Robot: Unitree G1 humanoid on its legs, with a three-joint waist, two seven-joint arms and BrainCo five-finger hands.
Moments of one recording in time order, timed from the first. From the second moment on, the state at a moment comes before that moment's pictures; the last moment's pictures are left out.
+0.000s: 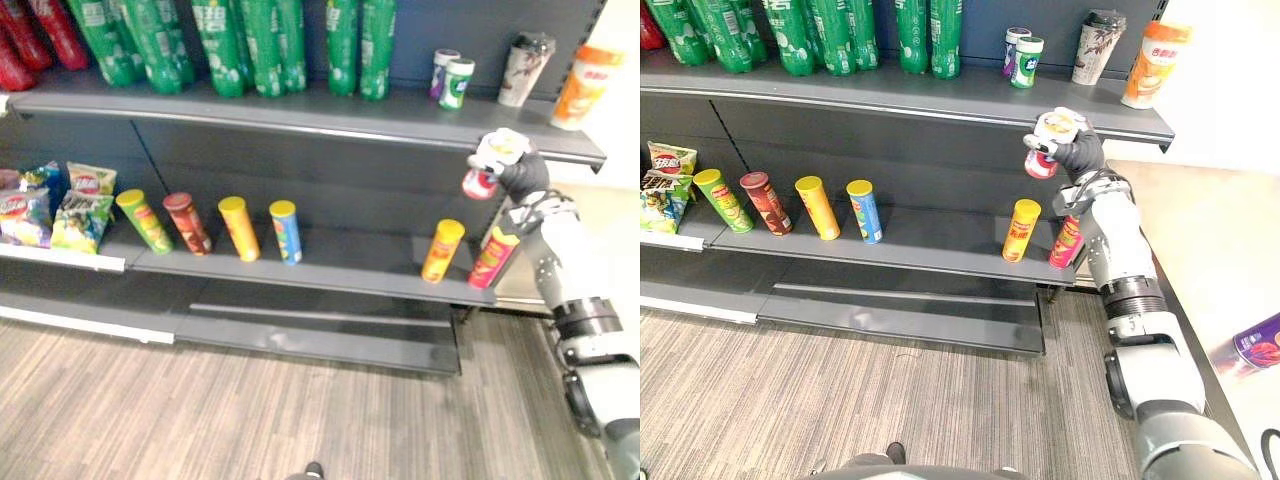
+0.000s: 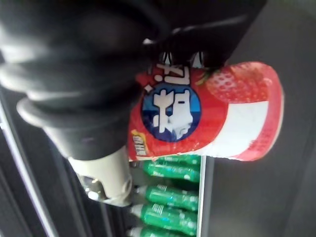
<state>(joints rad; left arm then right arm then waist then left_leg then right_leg) 0.39 0.11 0.11 0.82 -0.38 0.00 0.11 -0.70 -0.48 0.06 0.36 0.55 -0.08 0.16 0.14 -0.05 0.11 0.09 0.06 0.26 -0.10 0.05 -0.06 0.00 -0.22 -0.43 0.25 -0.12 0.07</state>
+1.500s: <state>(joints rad) 0.35 0.13 -0.02 0.92 -0.46 -0.14 0.15 0.07 -0.36 0.19 -0.14 0.47 -0.11 0.20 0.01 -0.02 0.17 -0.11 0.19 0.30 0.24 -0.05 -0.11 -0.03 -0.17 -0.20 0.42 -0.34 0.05</state>
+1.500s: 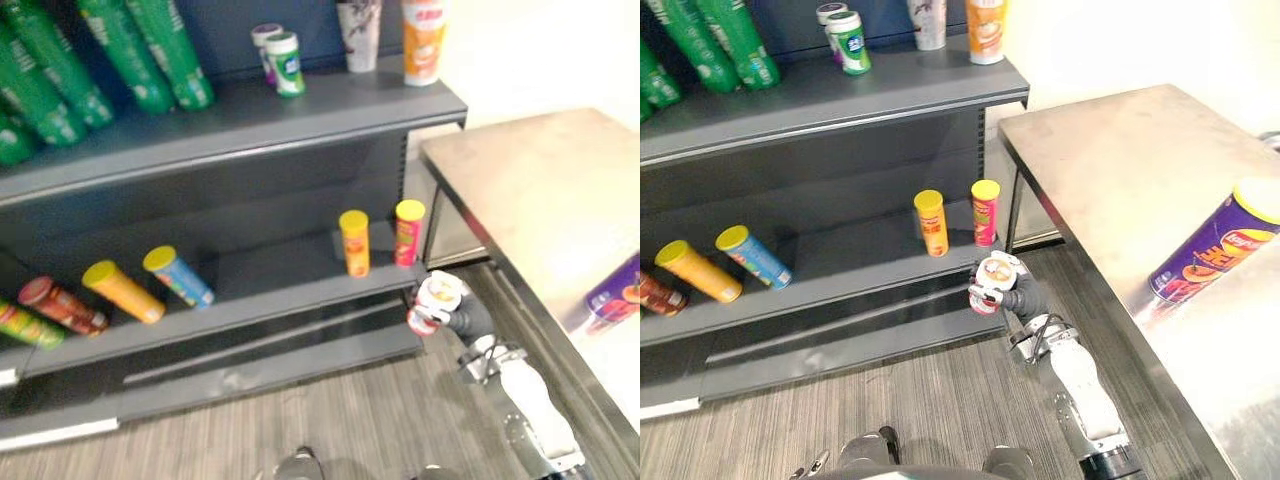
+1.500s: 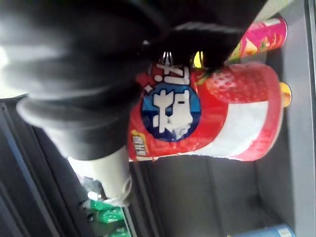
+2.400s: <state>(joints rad) 0.33 0.19 -0.07 0.90 -0.46 -0.11 0.15 0.11 -0.29 0.24 -0.13 0.47 -0.15 0.32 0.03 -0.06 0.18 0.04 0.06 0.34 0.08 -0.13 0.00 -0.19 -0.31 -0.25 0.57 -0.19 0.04</state>
